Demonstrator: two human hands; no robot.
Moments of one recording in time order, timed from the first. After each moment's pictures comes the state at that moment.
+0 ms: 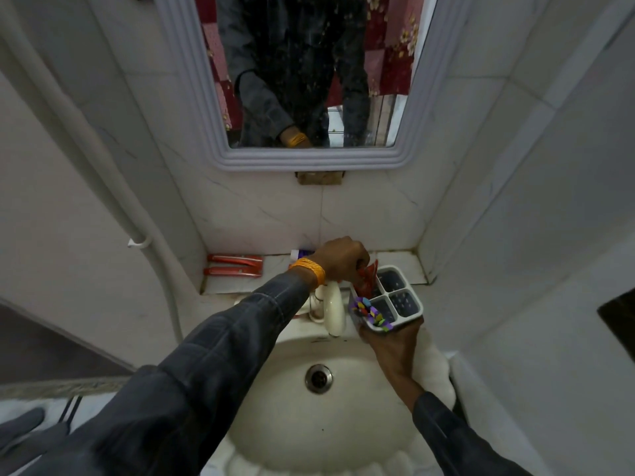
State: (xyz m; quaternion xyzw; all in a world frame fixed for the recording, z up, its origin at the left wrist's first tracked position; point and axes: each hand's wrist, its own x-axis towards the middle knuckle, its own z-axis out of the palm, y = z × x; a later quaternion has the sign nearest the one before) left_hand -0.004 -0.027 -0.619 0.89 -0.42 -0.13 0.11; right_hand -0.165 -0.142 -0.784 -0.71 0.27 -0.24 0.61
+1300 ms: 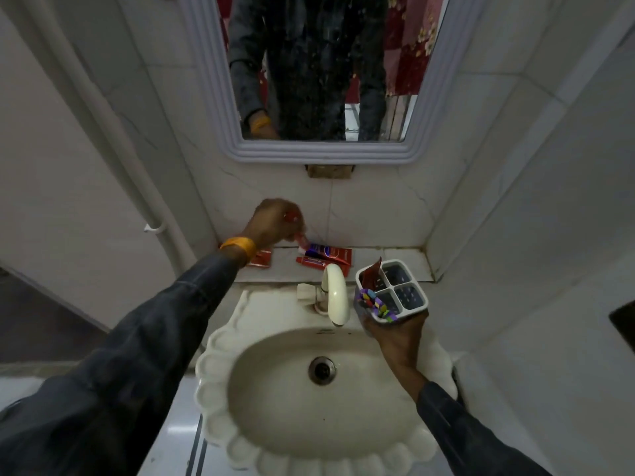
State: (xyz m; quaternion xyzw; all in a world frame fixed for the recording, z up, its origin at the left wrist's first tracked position) left_hand 0.022 0.096 -0.585 0.92 -0.21 -0.06 0.33; right_hand -0.168 -0.146 -0.774 -0.72 0.25 -0.21 0.61
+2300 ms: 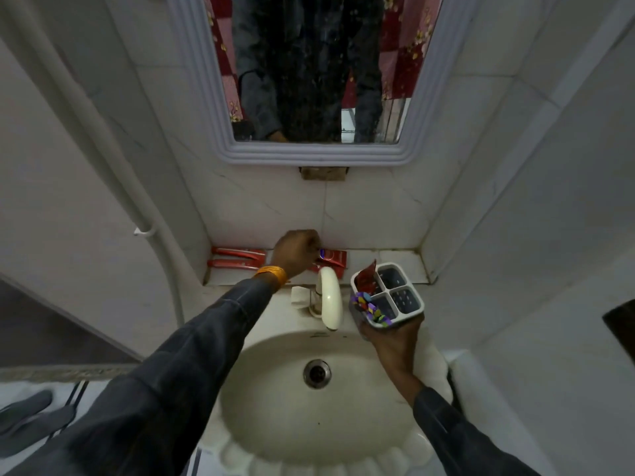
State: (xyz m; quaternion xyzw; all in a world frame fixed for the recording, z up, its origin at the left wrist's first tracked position) left_hand 0.006 0.043 -0.652 0.94 -0.20 -0.03 0.27; right_hand -0.167 -0.149 -0.774 -0.71 0.24 -0.23 0.62
